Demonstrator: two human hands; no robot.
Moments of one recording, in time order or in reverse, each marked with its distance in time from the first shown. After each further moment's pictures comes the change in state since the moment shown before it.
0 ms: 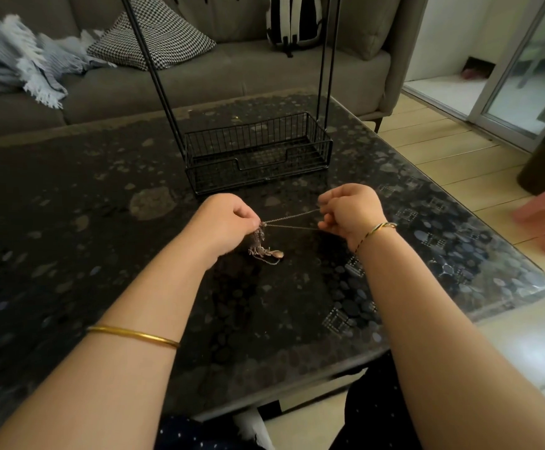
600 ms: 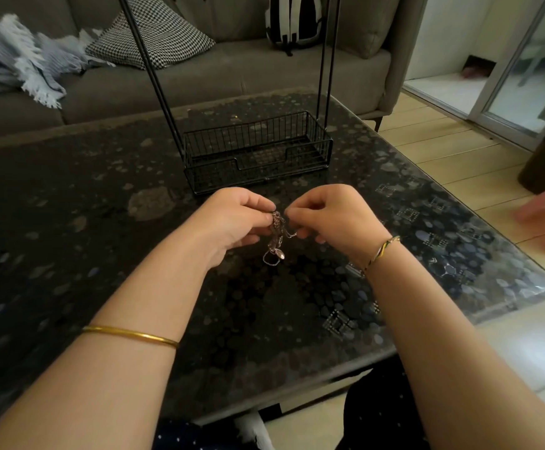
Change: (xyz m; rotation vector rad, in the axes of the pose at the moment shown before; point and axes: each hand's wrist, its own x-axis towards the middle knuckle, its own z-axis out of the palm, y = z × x) left_hand 0.002 0.008 0.003 -0.381 -0.131 -0.068; right_hand -0.031 0.000 0.002 -0.435 -0.210 -0.432
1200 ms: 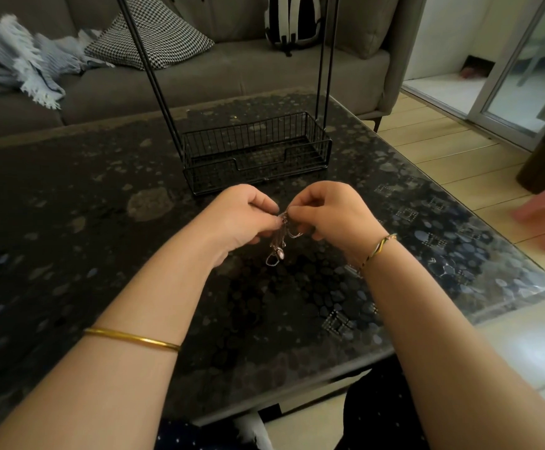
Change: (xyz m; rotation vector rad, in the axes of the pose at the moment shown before) left_hand -0.006 0.007 0.004 0.176 -0.008 0.093; right_hand 0.005 0.002 0.002 0.078 0.035 0.002
